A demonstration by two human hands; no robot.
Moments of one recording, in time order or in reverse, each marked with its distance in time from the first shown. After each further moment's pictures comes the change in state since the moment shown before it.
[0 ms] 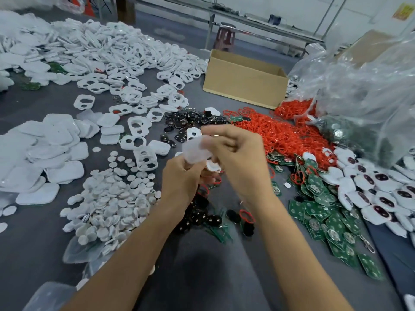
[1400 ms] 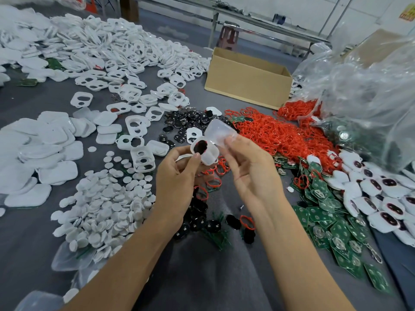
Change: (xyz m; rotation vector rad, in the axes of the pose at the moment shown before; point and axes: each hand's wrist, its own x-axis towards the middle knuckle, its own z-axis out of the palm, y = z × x) left_hand -0.001 -0.004 -0.003 -0.186 0.023 0.054; right_hand 0.007 0.024 -0.014 0.765 0.166 0.371
